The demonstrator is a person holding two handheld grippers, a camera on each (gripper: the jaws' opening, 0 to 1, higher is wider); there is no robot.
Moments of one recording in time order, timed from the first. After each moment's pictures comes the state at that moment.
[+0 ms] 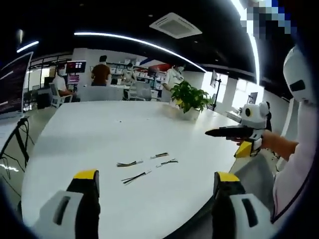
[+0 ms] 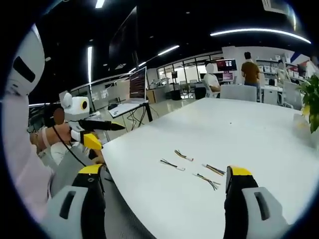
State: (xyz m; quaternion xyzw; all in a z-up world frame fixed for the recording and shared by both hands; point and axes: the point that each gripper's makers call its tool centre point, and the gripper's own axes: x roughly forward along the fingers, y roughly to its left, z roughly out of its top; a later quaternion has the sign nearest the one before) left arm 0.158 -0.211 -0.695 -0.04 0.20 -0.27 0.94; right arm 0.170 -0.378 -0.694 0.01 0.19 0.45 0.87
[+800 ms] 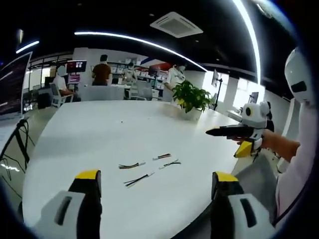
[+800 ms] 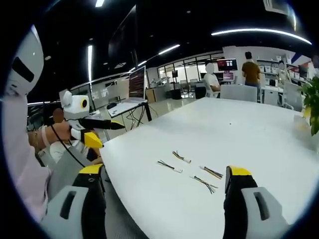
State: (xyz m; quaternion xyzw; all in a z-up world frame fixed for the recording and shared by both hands) left arm 0.169 -0.210 -0.695 -0.03 0.20 -0.26 0.94; right arm 0.182 -0.378 -0.692 0.00 0.19 0.46 0.87
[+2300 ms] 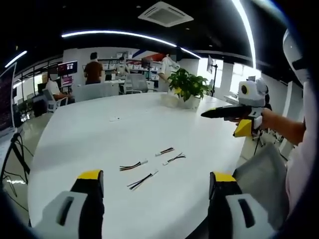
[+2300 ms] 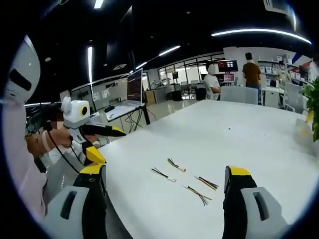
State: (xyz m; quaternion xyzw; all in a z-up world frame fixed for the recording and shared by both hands) left arm 0.193 -0.219 -0.707 0.02 0.23 -0.28 0.93; right arm 0.216 -0.374 -0.682 0.00 0.19 0.46 0.87
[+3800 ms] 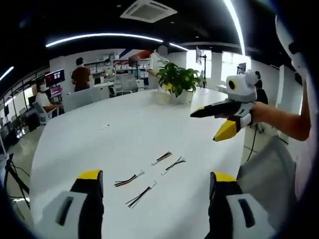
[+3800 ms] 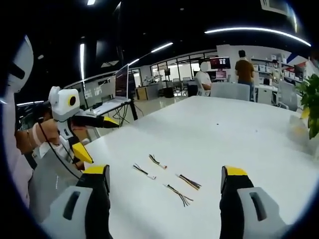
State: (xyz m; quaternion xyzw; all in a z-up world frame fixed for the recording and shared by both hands) left arm 0.226 -0.253 -0.707 0.08 0.22 -0.31 0.92; right arm 0.255 -0.395 -0.708 -0.01 0.20 0.43 0.88
